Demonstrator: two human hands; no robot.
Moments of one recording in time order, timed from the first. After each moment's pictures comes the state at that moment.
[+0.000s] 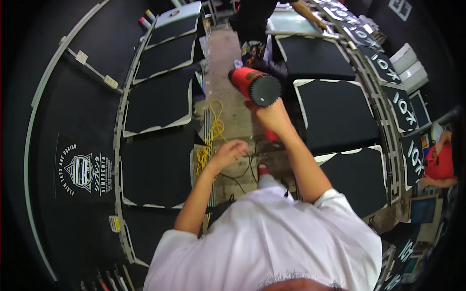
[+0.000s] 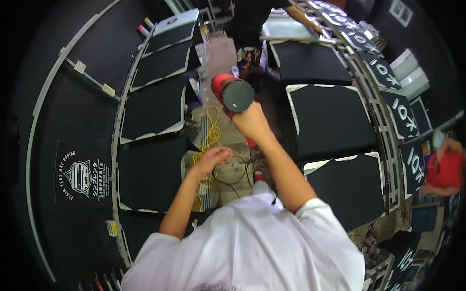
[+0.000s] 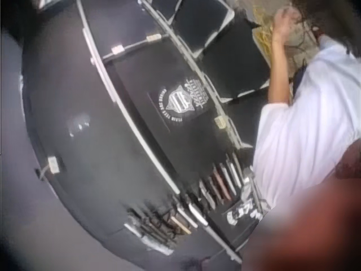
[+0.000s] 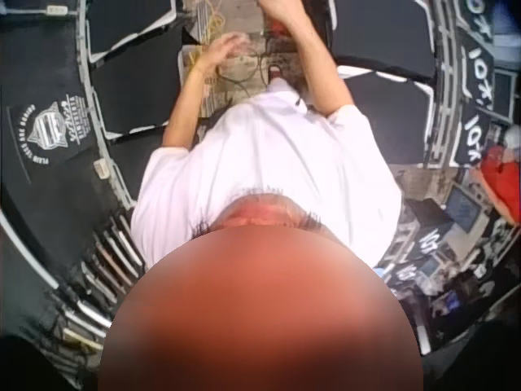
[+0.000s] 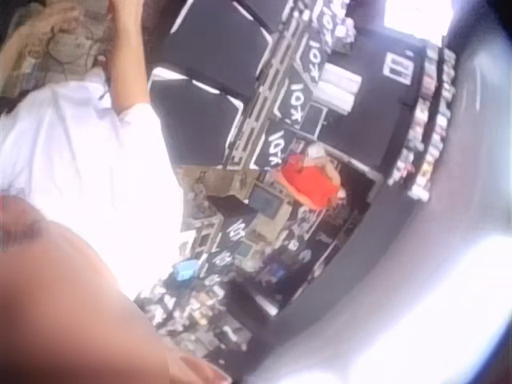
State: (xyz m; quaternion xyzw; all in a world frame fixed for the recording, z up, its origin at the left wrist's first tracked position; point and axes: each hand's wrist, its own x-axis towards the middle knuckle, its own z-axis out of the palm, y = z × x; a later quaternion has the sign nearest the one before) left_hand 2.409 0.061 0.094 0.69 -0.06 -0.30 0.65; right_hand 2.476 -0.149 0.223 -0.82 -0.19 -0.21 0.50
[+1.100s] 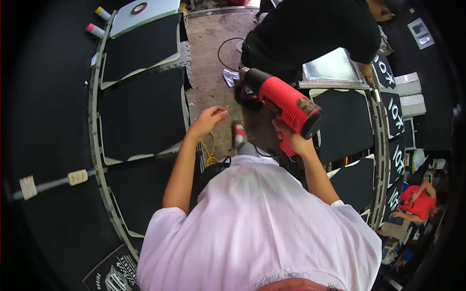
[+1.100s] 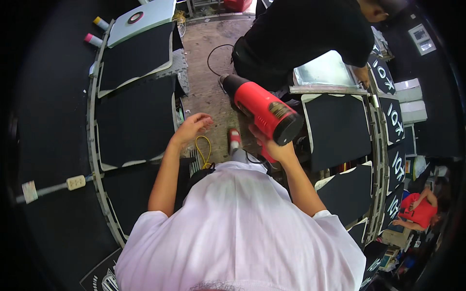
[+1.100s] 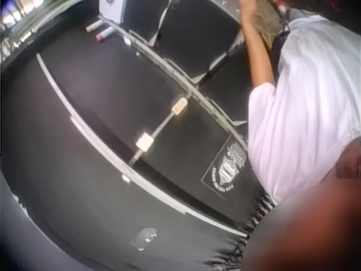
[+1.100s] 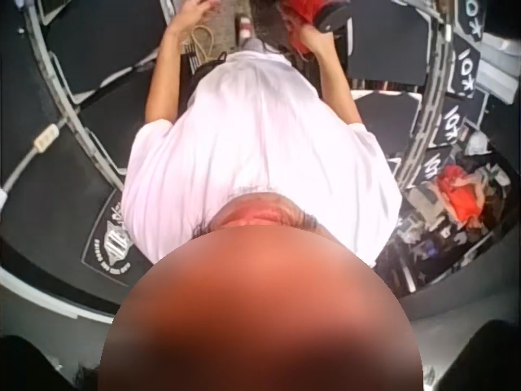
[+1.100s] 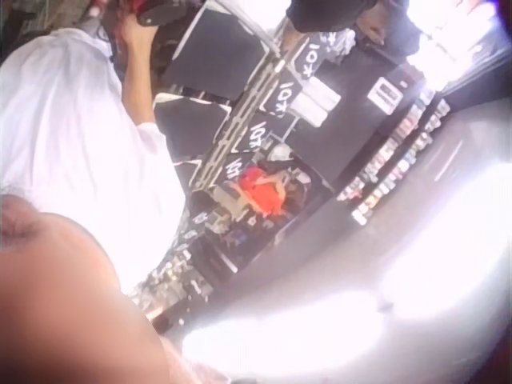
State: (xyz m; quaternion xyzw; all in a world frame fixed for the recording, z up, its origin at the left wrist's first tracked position) left_hand 3.199 0.231 0.053 0.70 -0.01 -0.33 0.64; right_hand 3.103 -0.051 0.187 -0.76 0.14 0.05 0.64
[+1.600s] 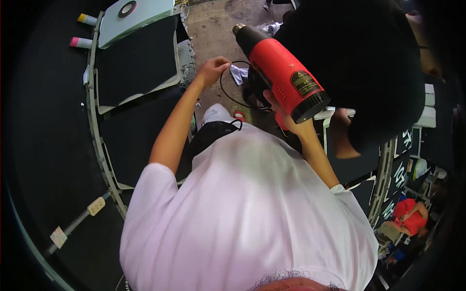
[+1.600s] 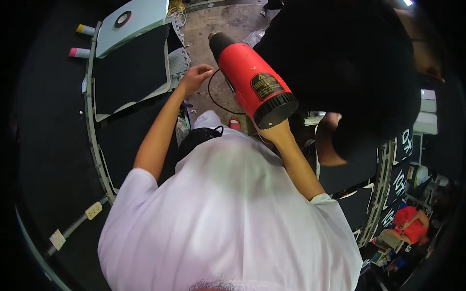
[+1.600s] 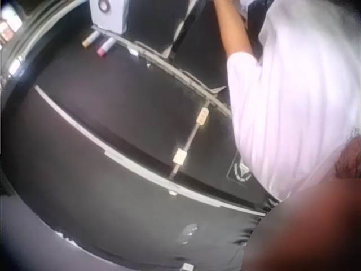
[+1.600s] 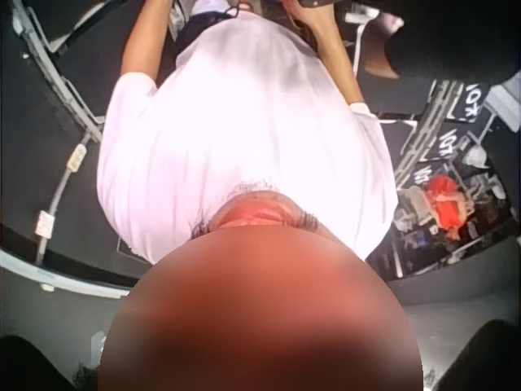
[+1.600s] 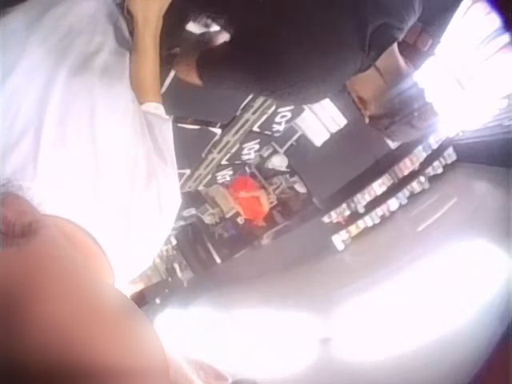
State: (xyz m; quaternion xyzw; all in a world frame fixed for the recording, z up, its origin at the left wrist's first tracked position) left_hand 3.557 0.209 0.011 0.78 -0.13 -0.19 0.58; right_hand 3.388 -0.039 0.183 -0.85 -0.04 -0.06 0.52
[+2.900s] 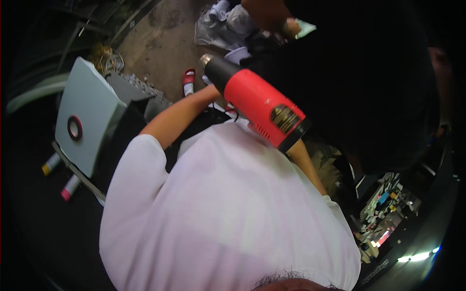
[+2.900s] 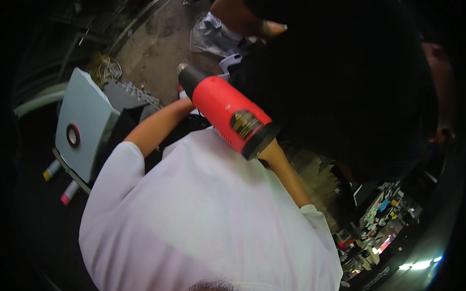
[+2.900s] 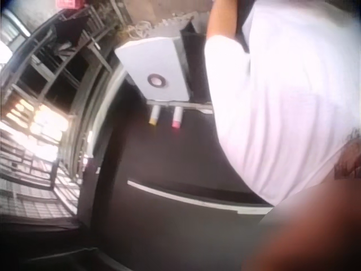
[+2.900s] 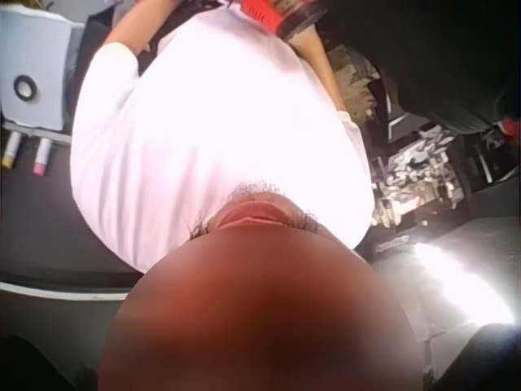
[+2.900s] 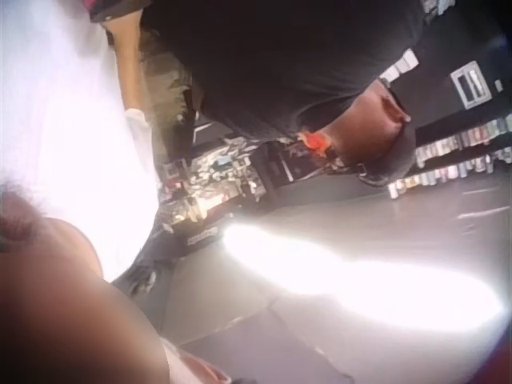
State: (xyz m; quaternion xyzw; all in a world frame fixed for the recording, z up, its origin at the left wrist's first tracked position) left_hand 3.818 0.053 -0.071 0.52 -0.53 -0.51 0.44; right_hand 3.529 -0.022 0.038 -0.90 0.13 -0.05 0.40
